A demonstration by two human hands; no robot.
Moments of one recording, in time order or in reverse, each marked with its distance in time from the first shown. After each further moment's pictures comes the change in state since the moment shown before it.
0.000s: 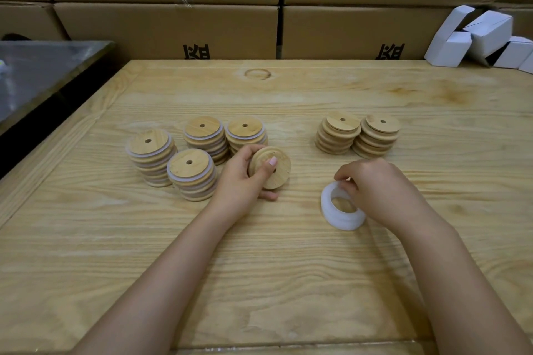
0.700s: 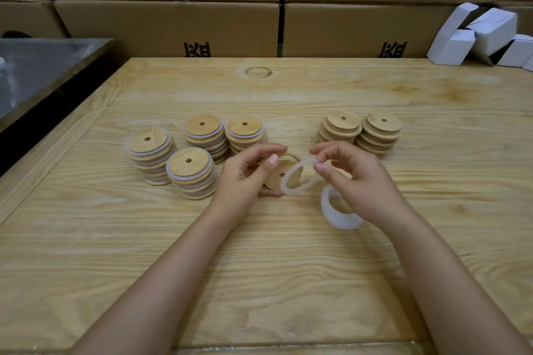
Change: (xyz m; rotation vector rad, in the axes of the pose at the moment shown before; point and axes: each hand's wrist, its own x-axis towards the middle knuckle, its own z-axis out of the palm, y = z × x) left_hand -0.011 0.009 -0.001 -0.020 -0.108 0.162; right_hand 0.001 -0.020 0.007 0.874 0.136 -0.114
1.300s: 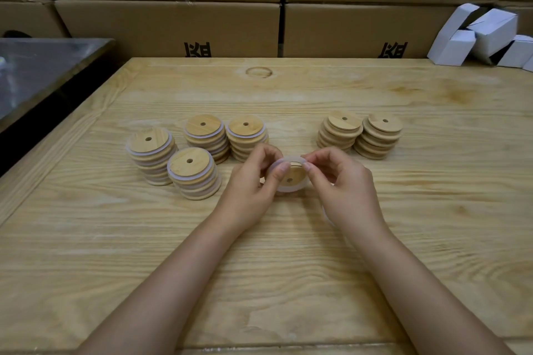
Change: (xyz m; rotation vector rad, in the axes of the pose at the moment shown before) left_hand 0.001 -0.013 0.004 0.374 -0.005 0.233; right_hand -0.004 0.000 0.034 0.004 0.269 -0.020
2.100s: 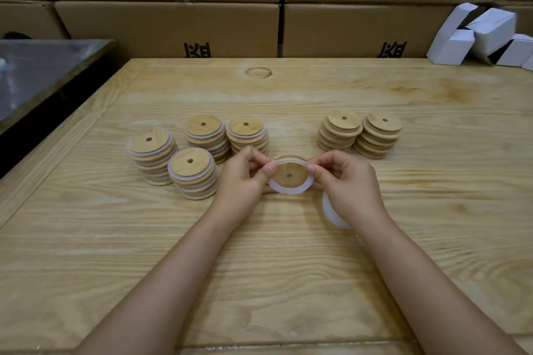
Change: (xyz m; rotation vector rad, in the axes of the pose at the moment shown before) left_hand 0.004 0.001 -0.004 -0.251 0.111 -0.341; right_hand 0.008 0.008 -0.005 0.075 -0.055 0.207
